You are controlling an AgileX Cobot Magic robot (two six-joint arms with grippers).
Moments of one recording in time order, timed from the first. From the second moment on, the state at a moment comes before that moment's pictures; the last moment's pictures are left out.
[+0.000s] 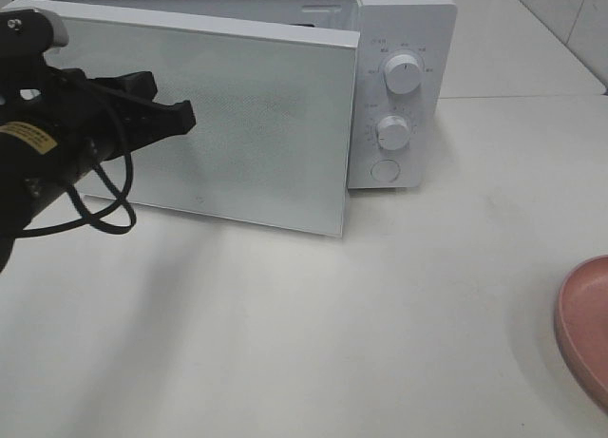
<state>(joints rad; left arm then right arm) -0.63 1.68 -0.58 -0.39 -0.93 0.04 0.10 0.00 -0.51 -0.08 1.02 0.18</state>
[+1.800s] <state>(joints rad) -0.80 1.83 -0.87 -0.50 -0.29 0.18 0.10 0.00 -0.51 -0.08 1.02 0.18</state>
